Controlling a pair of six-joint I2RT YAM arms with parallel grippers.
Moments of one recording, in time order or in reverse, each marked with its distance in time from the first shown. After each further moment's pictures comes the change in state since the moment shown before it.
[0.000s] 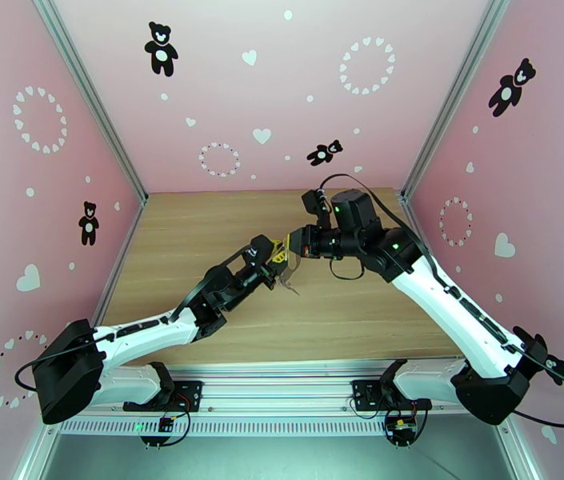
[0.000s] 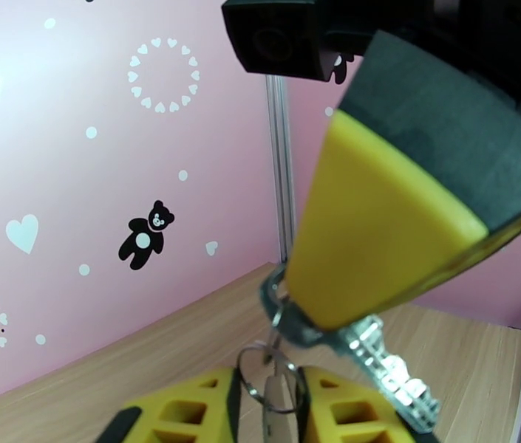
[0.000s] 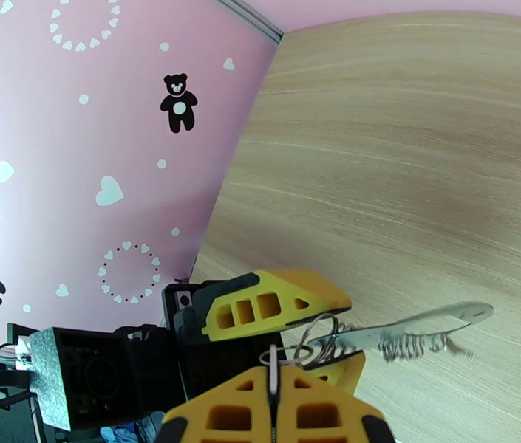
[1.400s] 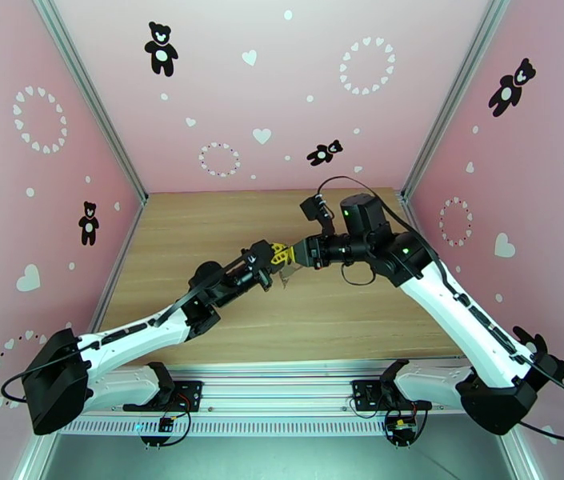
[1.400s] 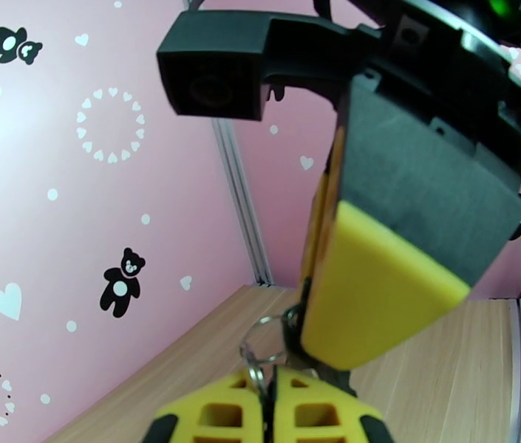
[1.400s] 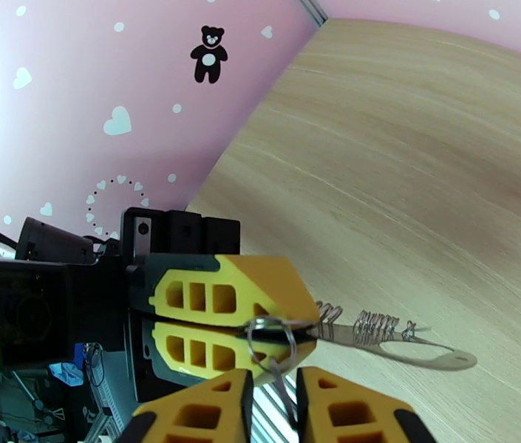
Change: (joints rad) left arm 0.036 -0.080 0.020 -0.071 0.235 0.130; right arm -0.048 -0.054 -0.045 -0.050 -0.140 -0.324
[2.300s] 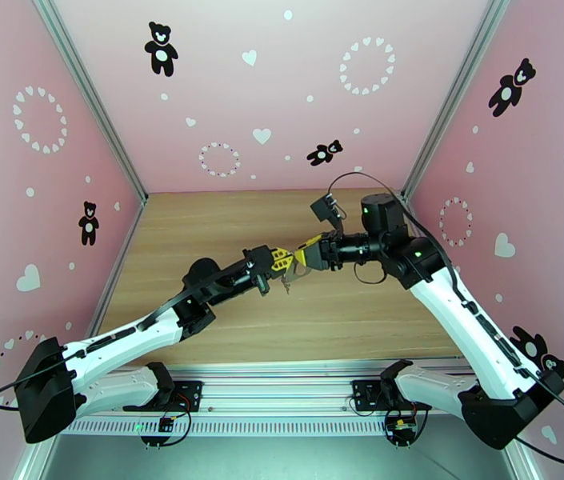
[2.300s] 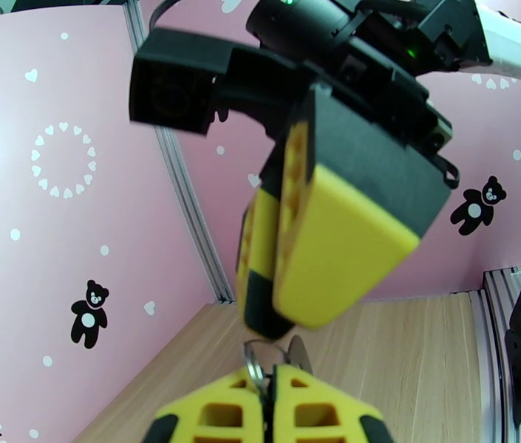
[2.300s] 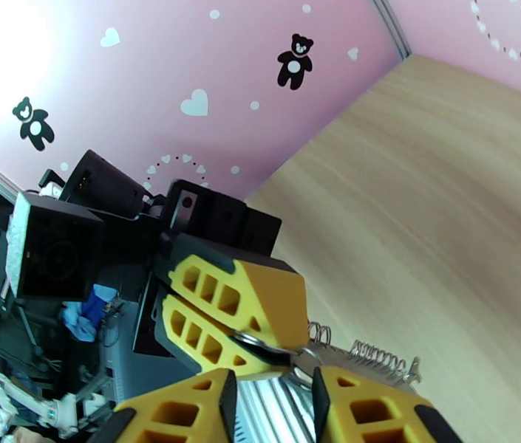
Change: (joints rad) left arm 0.001 -0.052 0.048 -0.111 0.136 0.026; right arm -0.142 -0.062 -0.113 0.104 -0.327 -0.131
